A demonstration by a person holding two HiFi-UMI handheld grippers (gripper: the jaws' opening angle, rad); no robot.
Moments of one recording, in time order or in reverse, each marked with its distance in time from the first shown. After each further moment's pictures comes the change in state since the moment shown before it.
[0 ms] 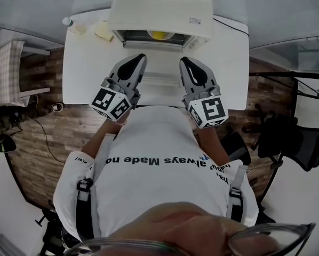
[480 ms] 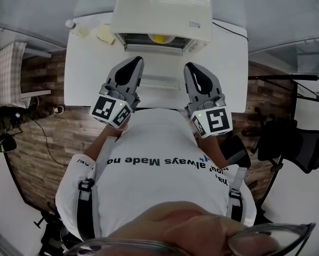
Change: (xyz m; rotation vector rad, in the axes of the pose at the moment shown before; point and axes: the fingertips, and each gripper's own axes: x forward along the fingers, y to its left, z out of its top) left arm -0.015 -0.010 0.029 0.093 -0.044 0.076; right arm -0.026 0.008 0.036 -0.035 -0.059 -0.023
